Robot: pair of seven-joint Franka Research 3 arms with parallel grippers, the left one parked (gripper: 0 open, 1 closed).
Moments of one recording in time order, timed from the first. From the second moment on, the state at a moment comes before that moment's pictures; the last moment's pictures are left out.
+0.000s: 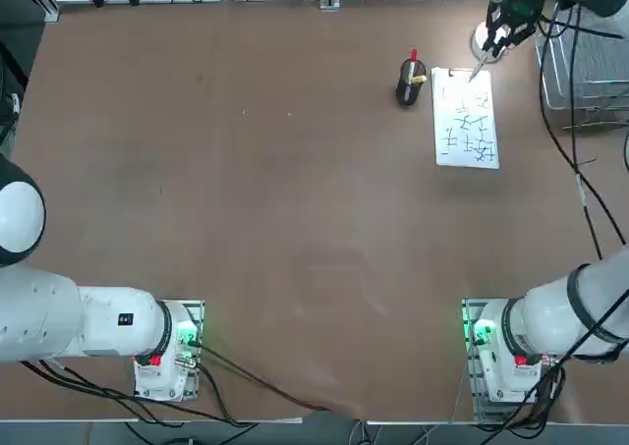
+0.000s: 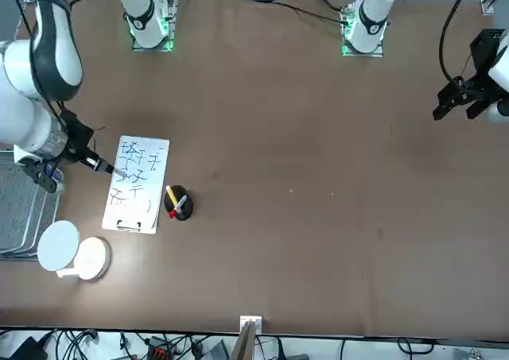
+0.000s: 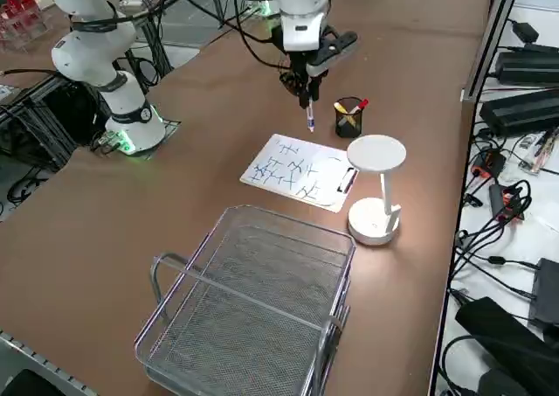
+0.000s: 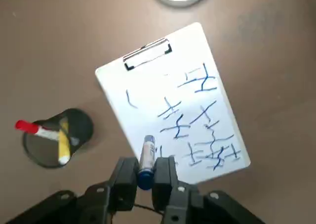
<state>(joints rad) 0.01 0.24 0.01 -1.81 0.09 2.01 0.44</state>
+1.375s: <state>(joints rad) 0.07 0.39 0.01 -1.82 -0.07 2.22 0.52</state>
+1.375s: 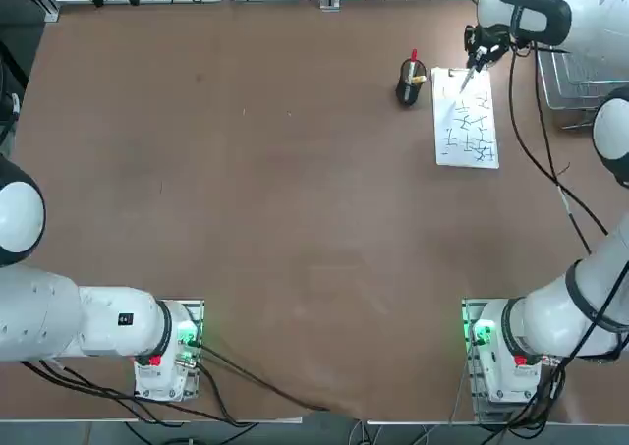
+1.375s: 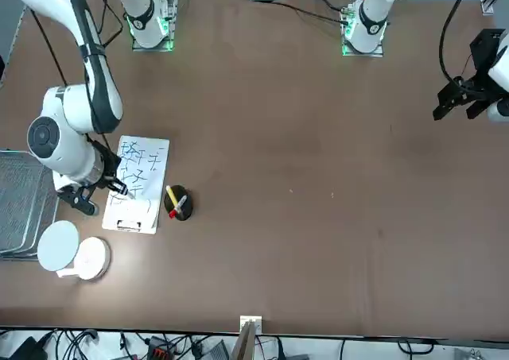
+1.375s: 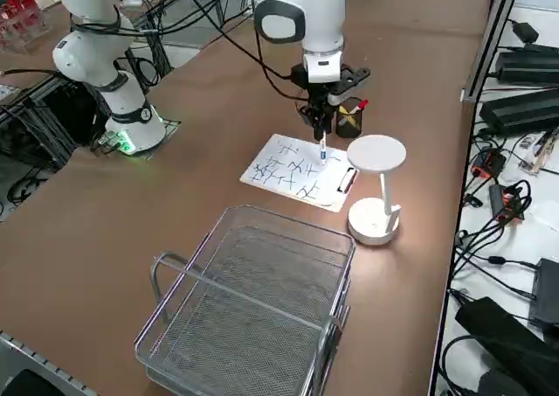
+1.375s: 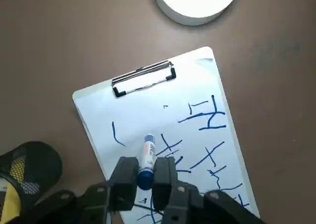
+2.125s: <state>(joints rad) 0.07 0.40 0.01 -1.84 -0.07 2.24 0.53</state>
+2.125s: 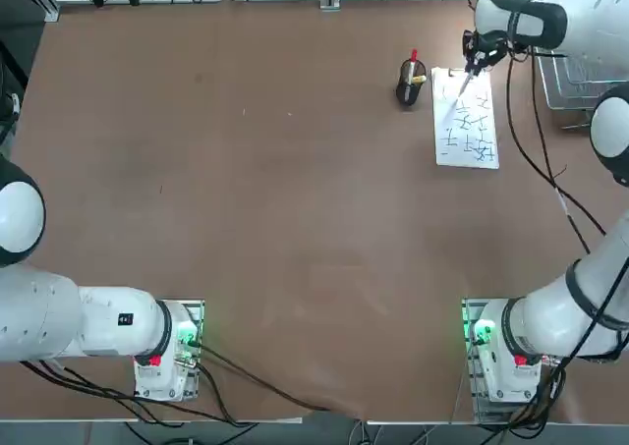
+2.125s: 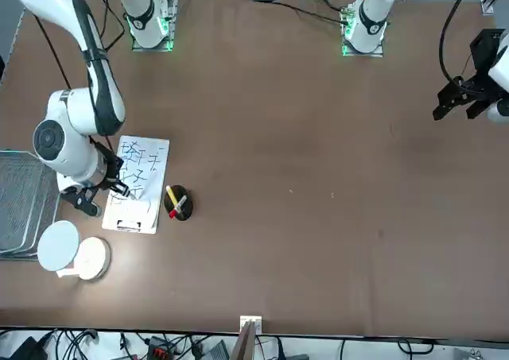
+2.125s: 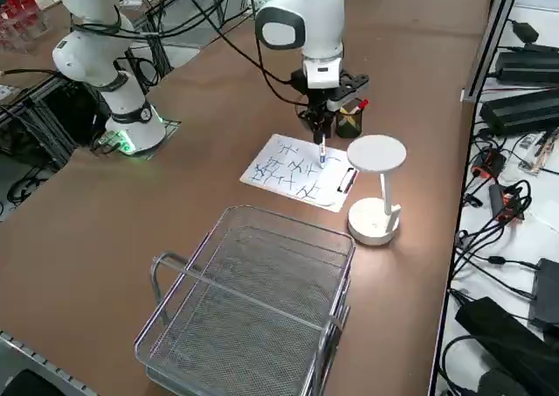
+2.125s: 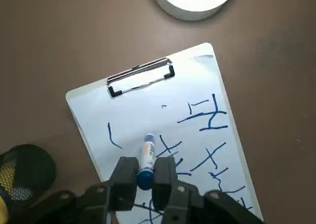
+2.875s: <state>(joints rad) 0.07 0.40 0.01 -1.85 -0.08 2.26 0.59</state>
